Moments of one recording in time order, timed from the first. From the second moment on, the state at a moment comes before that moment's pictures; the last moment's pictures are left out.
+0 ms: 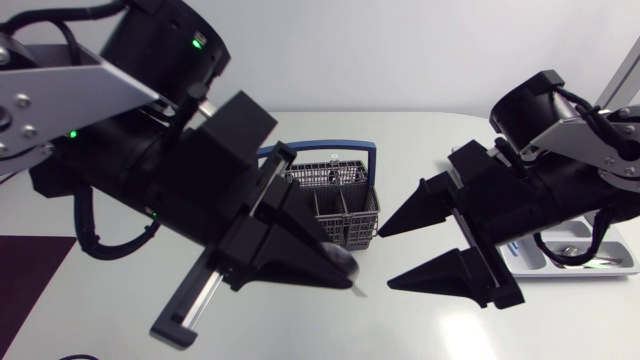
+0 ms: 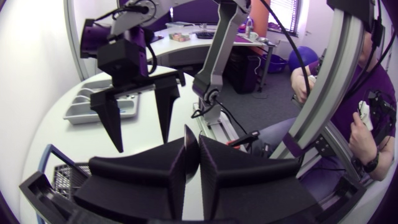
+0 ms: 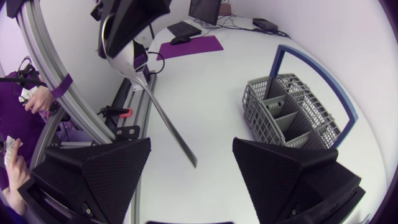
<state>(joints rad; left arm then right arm) -0.73 1.33 1.18 -0.79 0.91 0.79 0.33 1.25 0.94 -0.90 -0.91 -0.92</state>
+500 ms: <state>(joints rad) -0.75 1.42 1.25 -0.88 1.03 0.91 0.42 1.47 1.10 -1.34 -1.09 -1.33</state>
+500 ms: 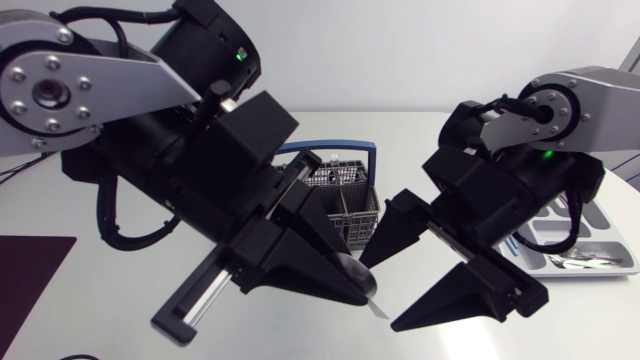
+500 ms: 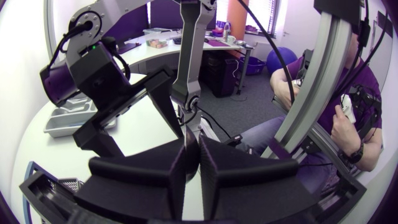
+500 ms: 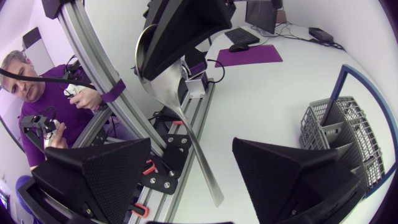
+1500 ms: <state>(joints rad) -0.76 1.45 1.29 -1.01 1.11 1.02 0.50 1.67 1.21 -1.69 -1.16 -1.76</state>
